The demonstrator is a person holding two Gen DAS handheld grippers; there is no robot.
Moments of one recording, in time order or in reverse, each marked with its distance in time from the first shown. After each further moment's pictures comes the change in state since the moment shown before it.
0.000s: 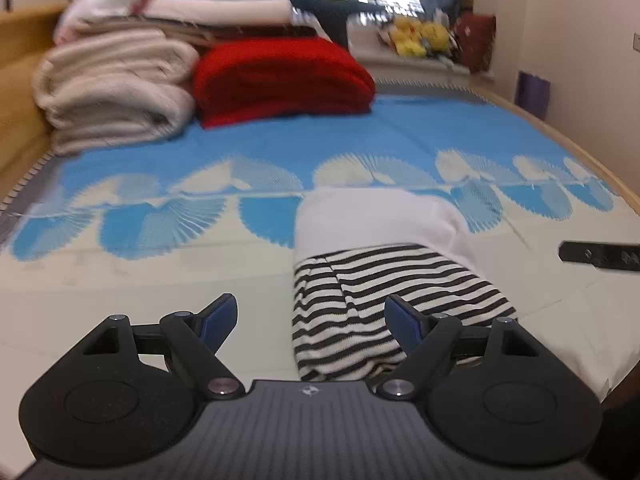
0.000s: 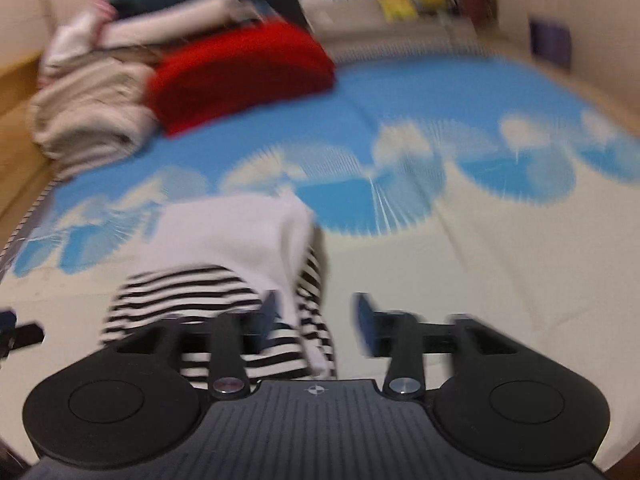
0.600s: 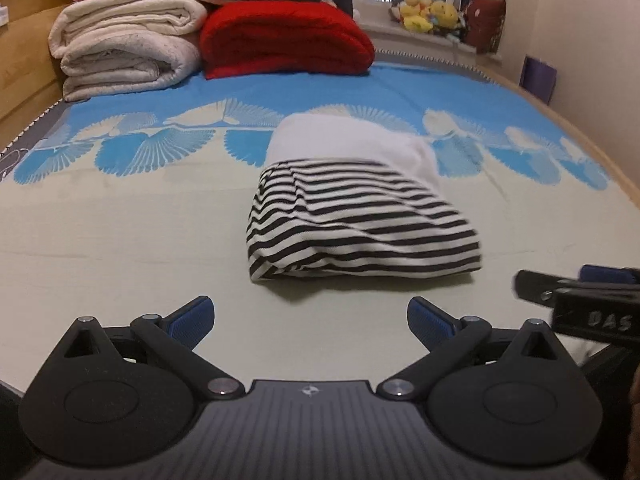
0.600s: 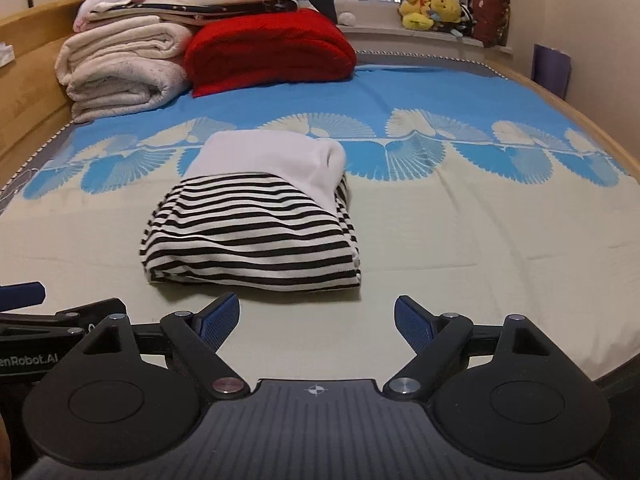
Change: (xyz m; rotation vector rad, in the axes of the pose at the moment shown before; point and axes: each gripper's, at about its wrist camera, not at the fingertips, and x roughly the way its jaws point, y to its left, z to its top) left arm -0.003 -0.054 -0.074 -0.059 0.107 0.004; right arm -0.062 0.055 -0.090 -0.110 0.054 -0.076
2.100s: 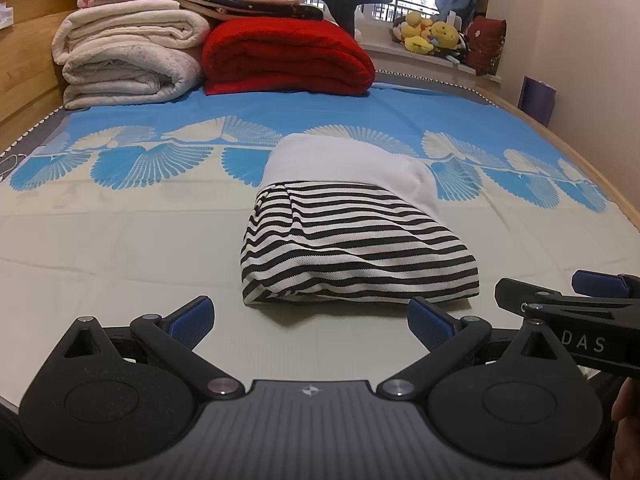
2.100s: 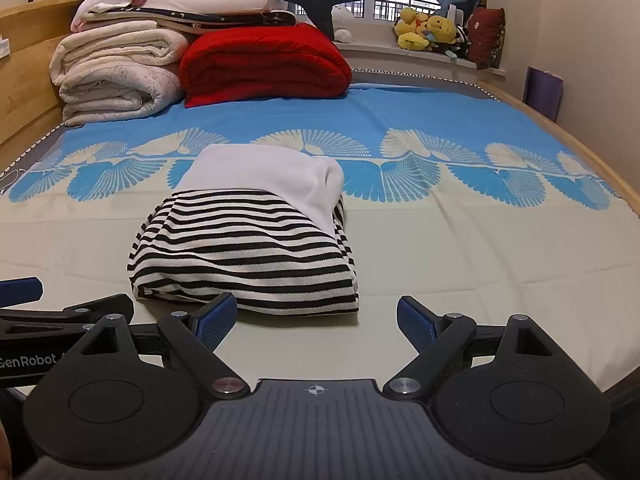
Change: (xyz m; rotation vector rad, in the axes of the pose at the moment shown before) left arm 0.002 0.003 0.004 -0.033 -0.070 -0.025; right arm 0.007 0.019 0.002 -0.033 -0.063 -0.051
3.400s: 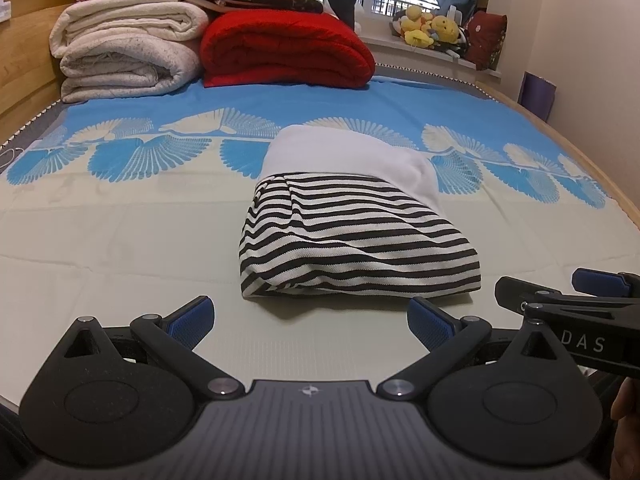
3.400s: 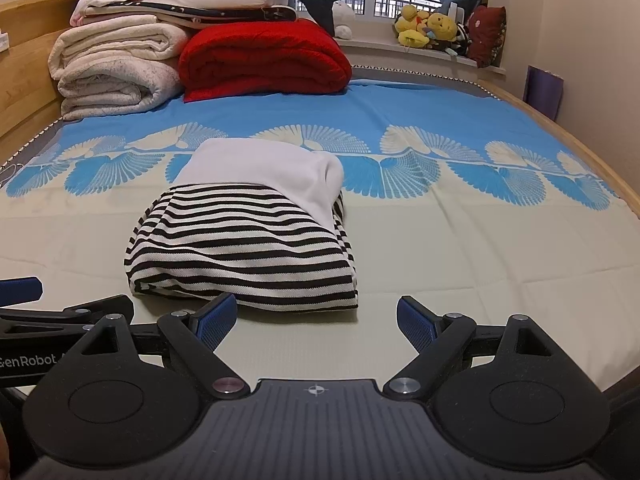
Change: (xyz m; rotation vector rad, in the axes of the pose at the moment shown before) left arm 0.006 0.002 -0.004 -0.002 0.018 -0.008; right arm 0.004 -0.002 -0.002 -0.007 0.007 -0.003
